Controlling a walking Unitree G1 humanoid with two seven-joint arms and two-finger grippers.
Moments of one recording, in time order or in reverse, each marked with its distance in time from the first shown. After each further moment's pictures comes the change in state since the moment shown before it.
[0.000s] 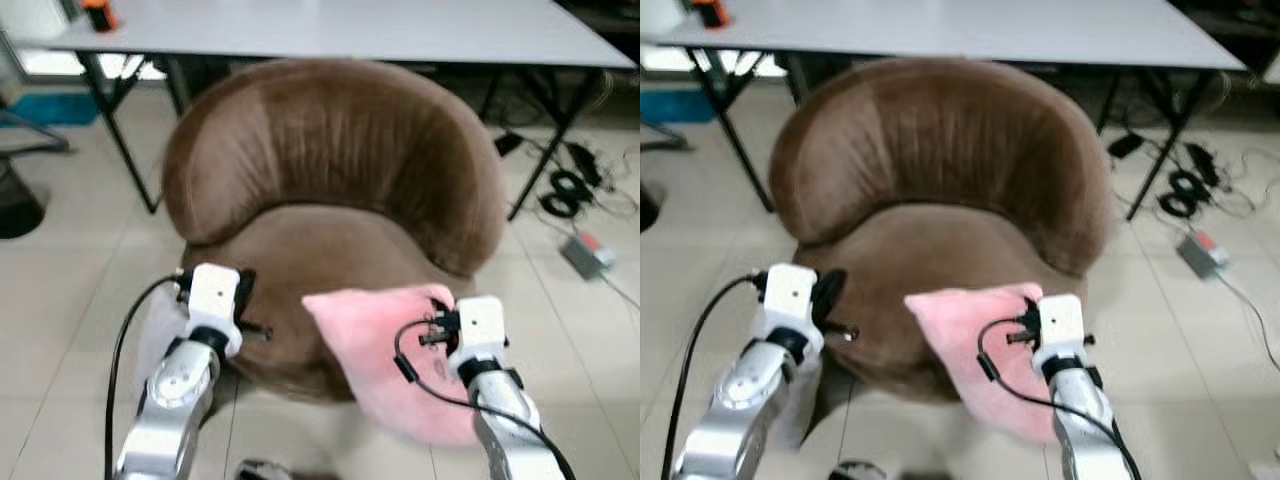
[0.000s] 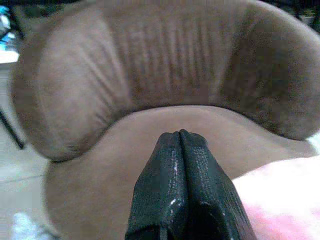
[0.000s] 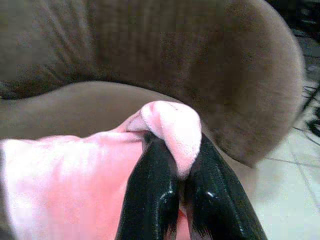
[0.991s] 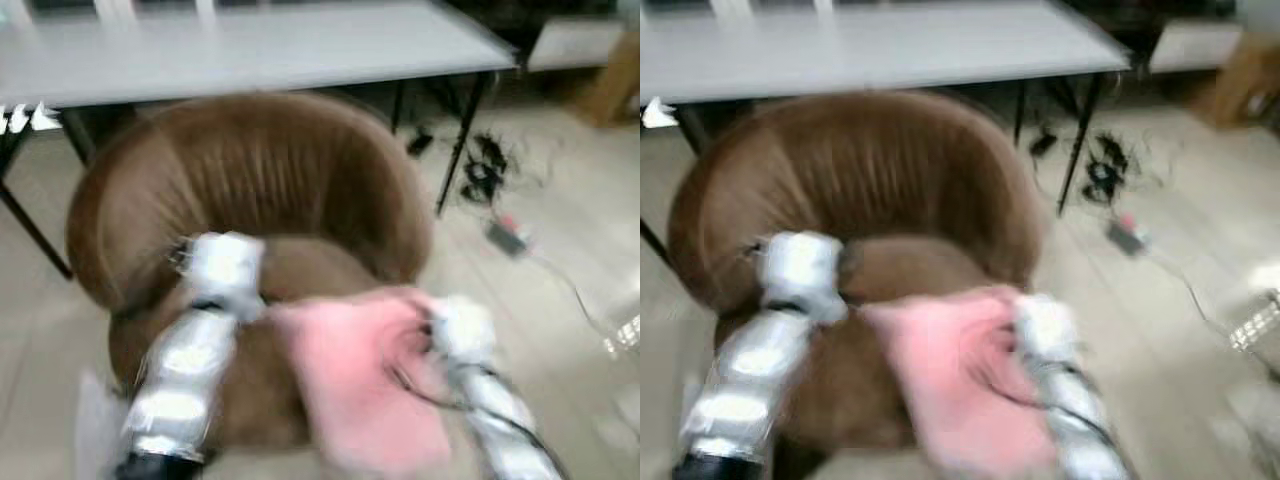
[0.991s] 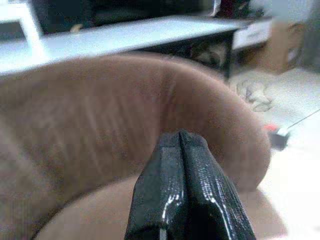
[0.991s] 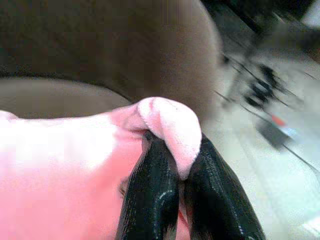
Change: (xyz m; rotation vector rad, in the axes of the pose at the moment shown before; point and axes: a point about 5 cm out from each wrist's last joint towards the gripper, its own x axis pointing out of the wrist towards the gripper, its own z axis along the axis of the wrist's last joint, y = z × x) left arm 0.025 -0.028 0.029 0.036 -0.102 -0.081; right arm 0.000 -0.010 -0.029 -0.042 0.109 -0.024
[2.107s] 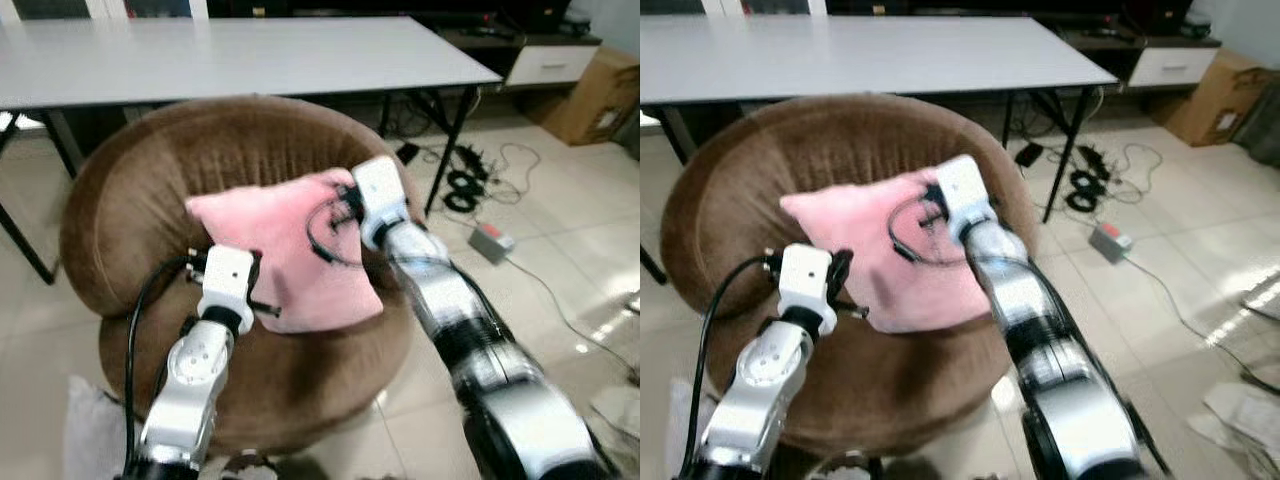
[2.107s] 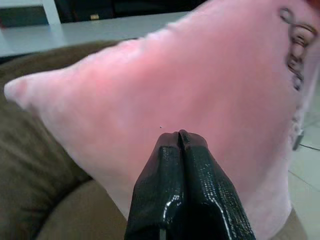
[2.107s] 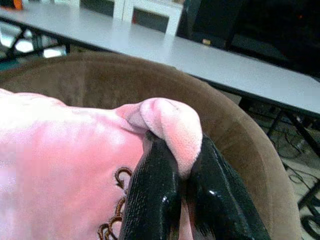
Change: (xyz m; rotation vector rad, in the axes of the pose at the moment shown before) left arm -0.009 0.014 -0.021 -0.006 0.051 0.128; right arm 0.103 0.081 0.183 -0.126 -0.320 0.356
